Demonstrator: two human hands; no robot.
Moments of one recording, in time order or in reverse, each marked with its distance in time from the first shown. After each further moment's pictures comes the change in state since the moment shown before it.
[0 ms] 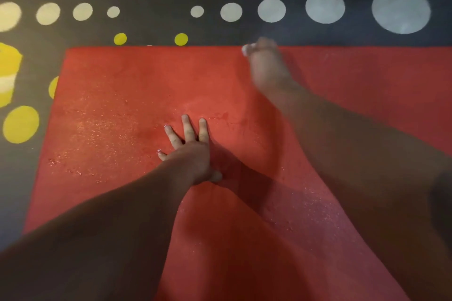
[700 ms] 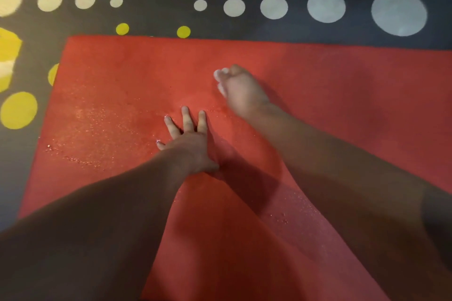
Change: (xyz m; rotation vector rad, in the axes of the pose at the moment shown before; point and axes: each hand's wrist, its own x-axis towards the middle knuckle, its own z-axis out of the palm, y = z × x) left_hand -0.002 -0.009 0.004 -0.018 0.053 0.058; right_hand -0.055 -0.062 0.013 0.159 -0.089 -0.157
